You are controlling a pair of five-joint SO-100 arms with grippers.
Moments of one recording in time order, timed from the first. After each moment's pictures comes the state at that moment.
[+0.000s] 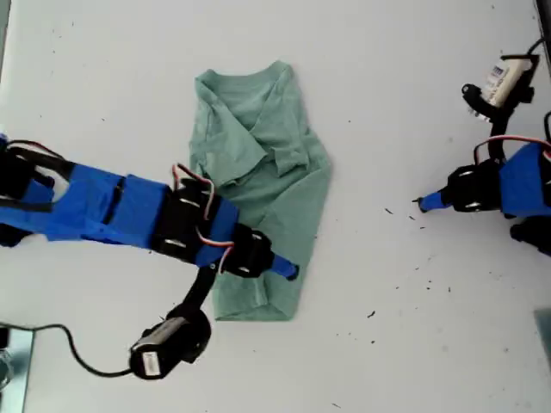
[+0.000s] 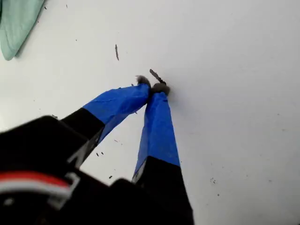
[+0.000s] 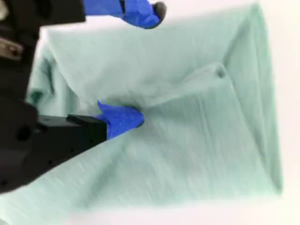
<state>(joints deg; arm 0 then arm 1) 4.6 64.5 58.2 72.9 5.4 8.1 200.1 175.3 79.7 -11.2</state>
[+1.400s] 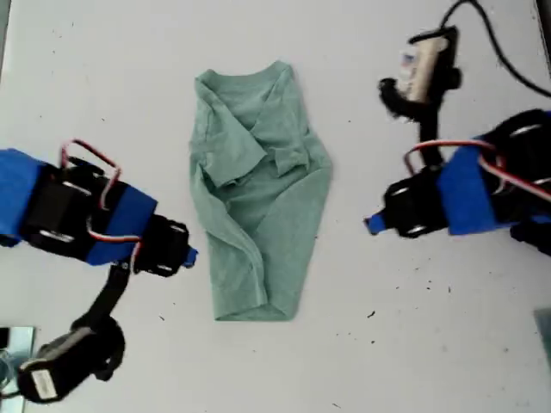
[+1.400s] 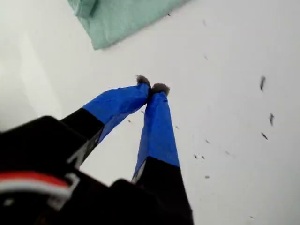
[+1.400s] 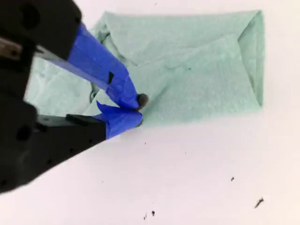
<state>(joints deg) 10.1 94.7 87.2 78.9 -3.3 -4.7 123.1 101.8 78.3 -10.7</state>
